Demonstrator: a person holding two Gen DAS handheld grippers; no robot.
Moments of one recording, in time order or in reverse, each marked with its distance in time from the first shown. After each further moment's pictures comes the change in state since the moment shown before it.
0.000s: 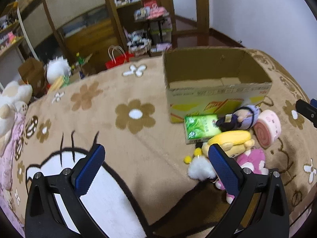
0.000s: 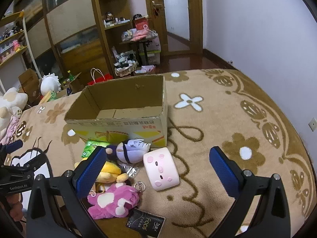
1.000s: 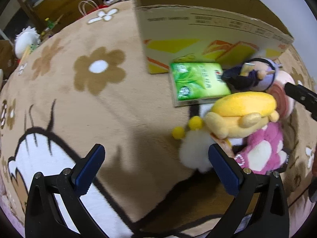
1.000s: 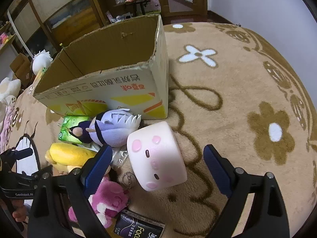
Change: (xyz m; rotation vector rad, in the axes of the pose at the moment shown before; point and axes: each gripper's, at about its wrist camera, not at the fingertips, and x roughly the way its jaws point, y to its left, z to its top) left arm 0.097 -0.021 -0.009 0.067 0.334 -0.154; right arm 0.106 -0.017 -0.010 0.034 0.294 0.046
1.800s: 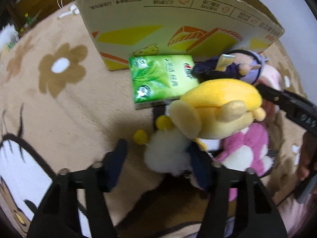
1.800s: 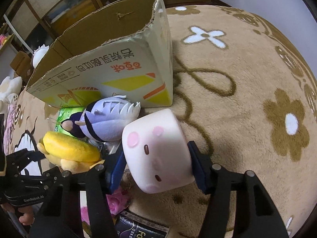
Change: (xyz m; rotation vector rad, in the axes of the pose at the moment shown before) left arm 0.025 -0.023 0.015 0.011 0.070 -0.176; right arm 0.032 -0.003 -0.002 0.014 0.089 0.047
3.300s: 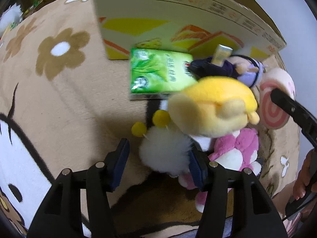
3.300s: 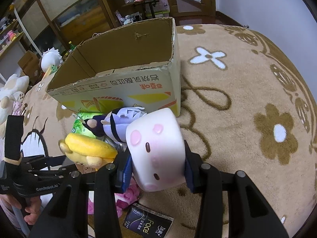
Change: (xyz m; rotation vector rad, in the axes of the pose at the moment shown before) left arm -0.004 0.016 -0.010 -0.081 -0.003 -0.041; right arm -0.047 0.015 -0.007 -0.043 -0.089 0.012
